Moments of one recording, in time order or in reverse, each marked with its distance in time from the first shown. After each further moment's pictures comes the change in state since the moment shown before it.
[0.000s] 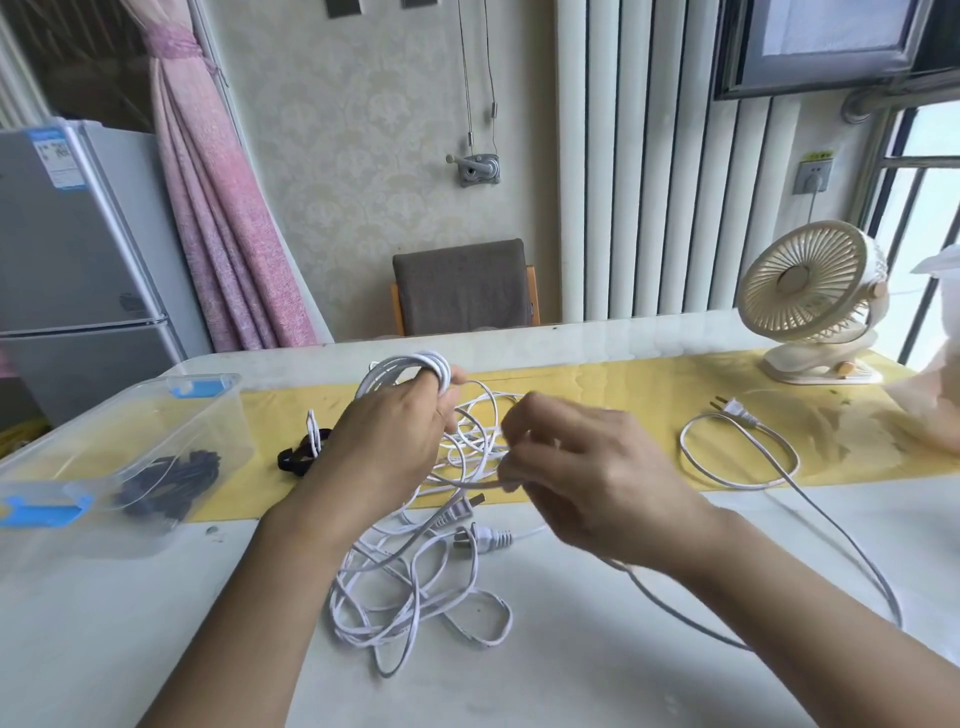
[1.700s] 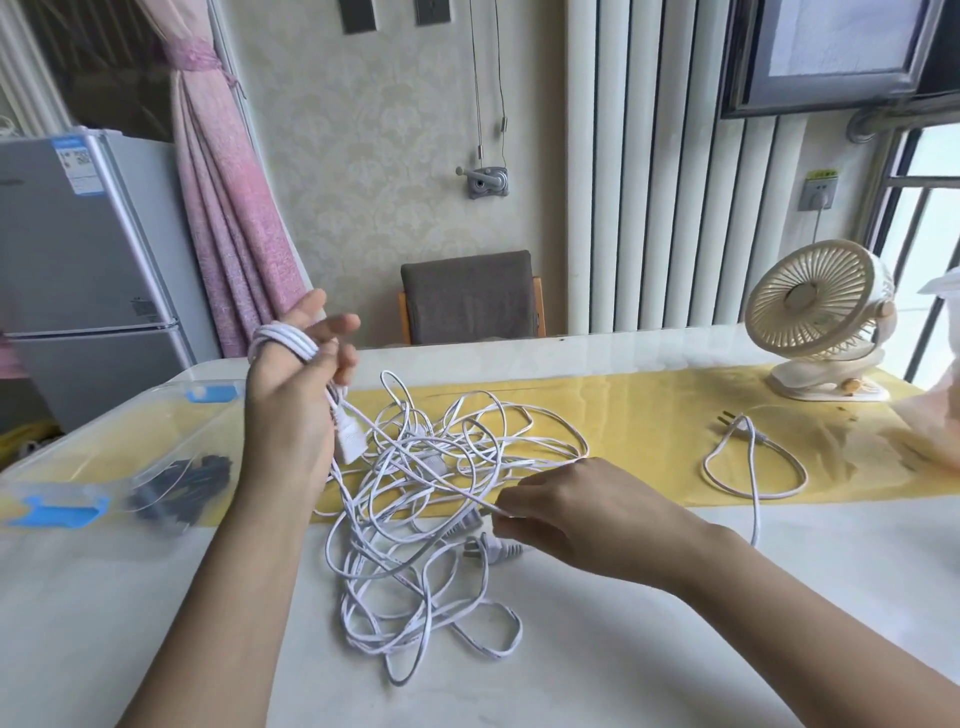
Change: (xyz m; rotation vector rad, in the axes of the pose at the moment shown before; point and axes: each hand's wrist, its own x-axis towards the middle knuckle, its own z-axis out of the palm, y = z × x) left_hand 0.016 -0.050 -0.015 -1.296 0.637 -0.181; right_hand -0.010 0.010 0.024 0.091 -0.410 0.080
